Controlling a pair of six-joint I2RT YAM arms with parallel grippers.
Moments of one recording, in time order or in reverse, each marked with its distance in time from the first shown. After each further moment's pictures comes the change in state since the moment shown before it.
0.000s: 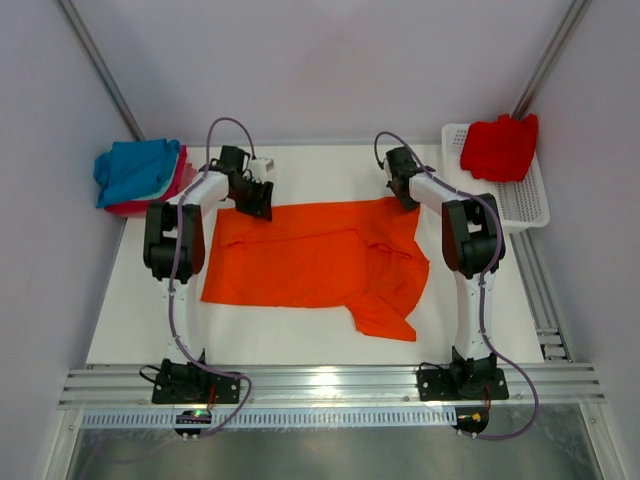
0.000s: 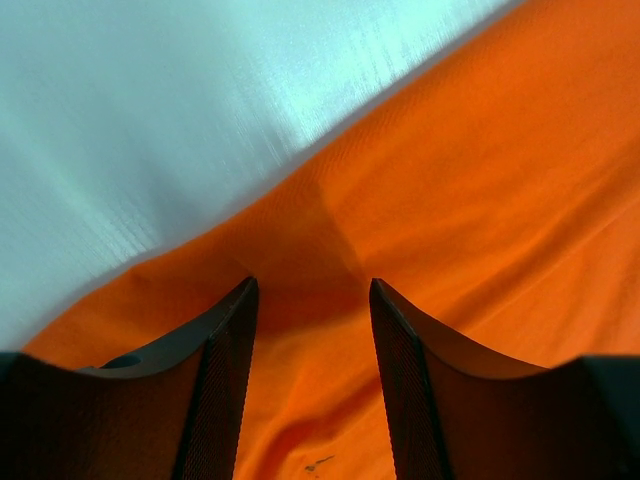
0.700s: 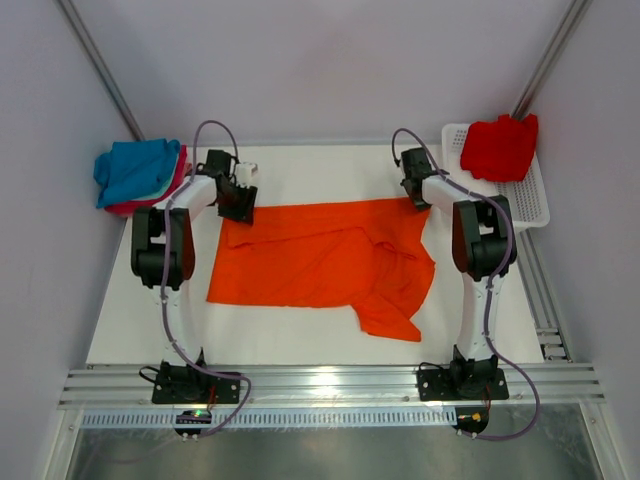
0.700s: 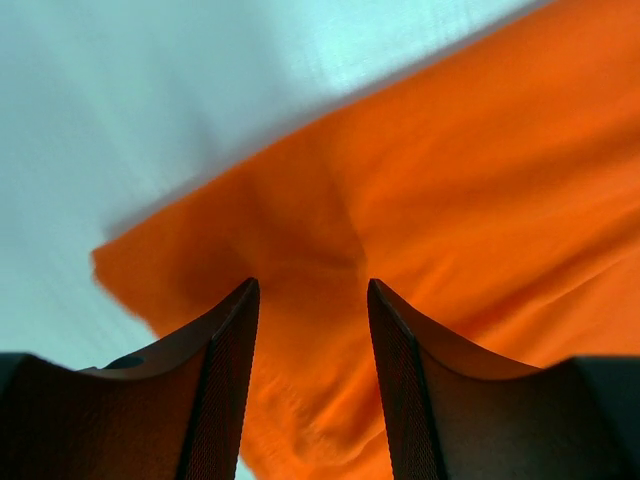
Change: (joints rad) left arm 0.053 -0.094 -0.116 0.000 -0.133 0.014; right arm -0.064 -0.051 -0.092 0.079 0.020 0.049
